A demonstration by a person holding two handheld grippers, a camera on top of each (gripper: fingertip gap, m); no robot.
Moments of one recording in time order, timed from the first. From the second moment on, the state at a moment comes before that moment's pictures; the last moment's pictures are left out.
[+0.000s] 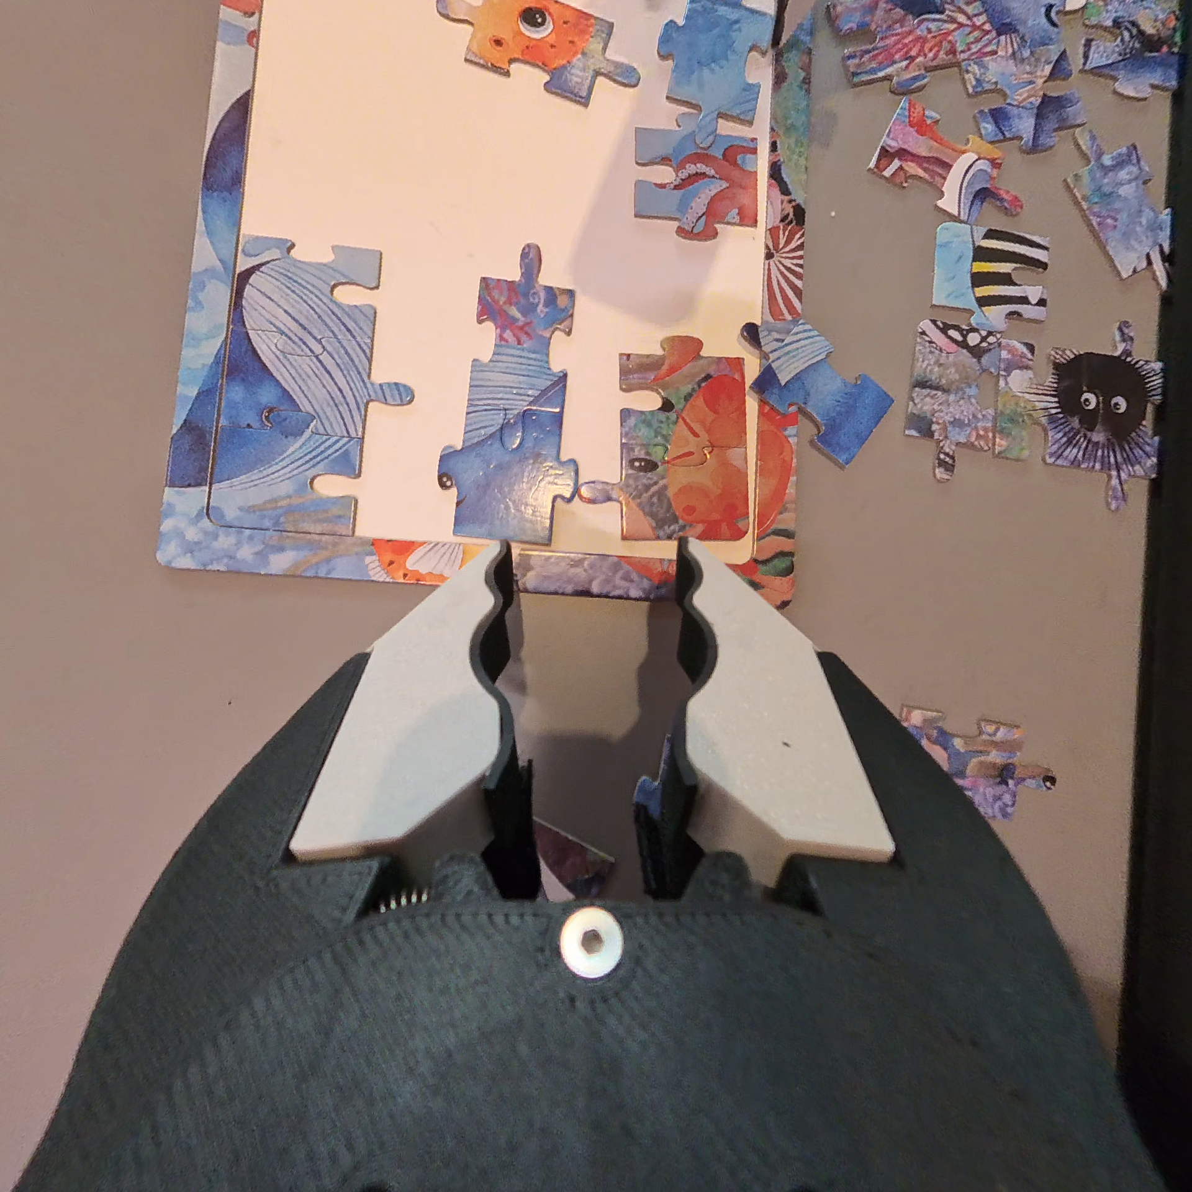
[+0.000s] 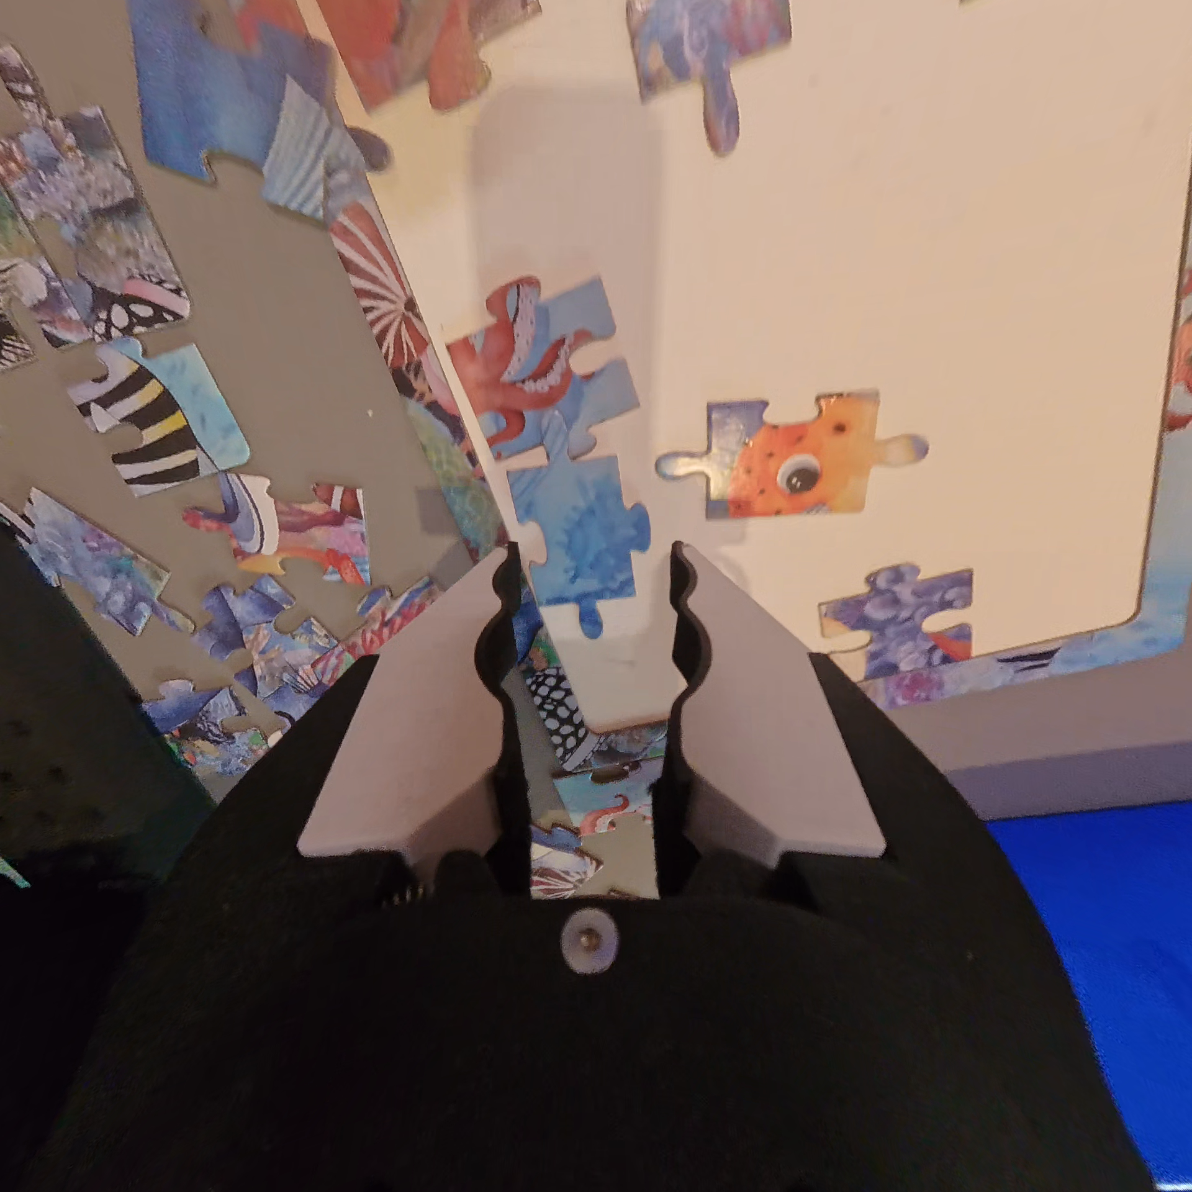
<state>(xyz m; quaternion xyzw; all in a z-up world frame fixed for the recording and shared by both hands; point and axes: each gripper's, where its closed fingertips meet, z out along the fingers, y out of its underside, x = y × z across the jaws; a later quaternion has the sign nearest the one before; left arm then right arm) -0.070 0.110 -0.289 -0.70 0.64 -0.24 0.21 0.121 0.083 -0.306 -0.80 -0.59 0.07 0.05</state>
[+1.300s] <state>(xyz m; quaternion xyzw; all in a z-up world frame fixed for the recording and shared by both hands) -0.039 0.103 -0.290 -0.69 0.64 -0.23 0.23 0.257 0.017 -0.314 -0.90 -0.38 0.10 0.20</state>
